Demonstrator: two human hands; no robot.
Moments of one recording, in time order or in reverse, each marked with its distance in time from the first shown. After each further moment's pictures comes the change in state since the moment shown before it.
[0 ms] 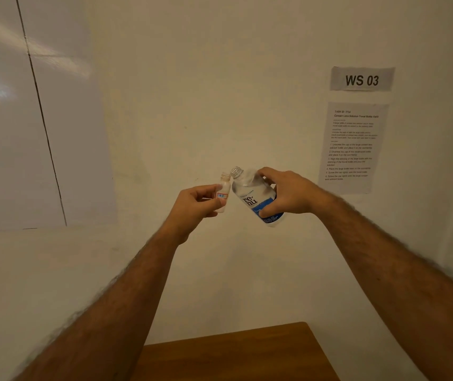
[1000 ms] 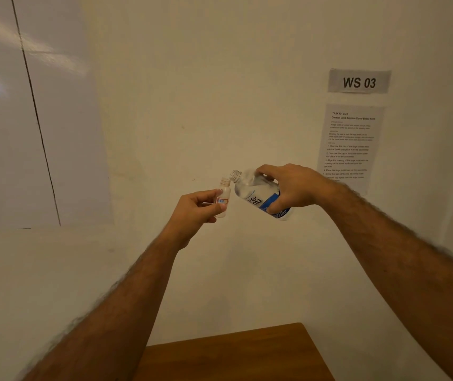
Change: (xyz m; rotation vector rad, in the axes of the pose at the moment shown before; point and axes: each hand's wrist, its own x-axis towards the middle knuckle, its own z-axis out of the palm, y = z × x) left_hand -0.003 -0.011 0.003 -0.002 0.000 -0.018; right_hand 0.004 -0.004 -0.022 -0.292 -0.058 -0.041
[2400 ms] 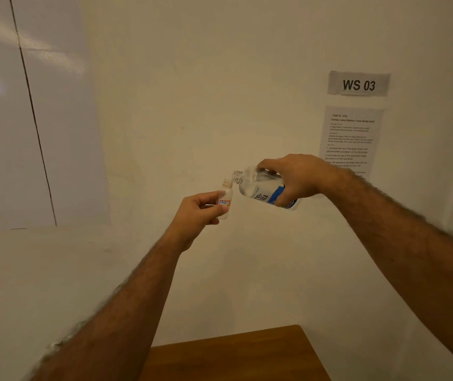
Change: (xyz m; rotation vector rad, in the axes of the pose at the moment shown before) left_hand 0.006 -0.005 0.007 -0.051 -0.011 -0.006; right_hand 0.009 0.007 -0.024 -0.238 -0.032 -0.023
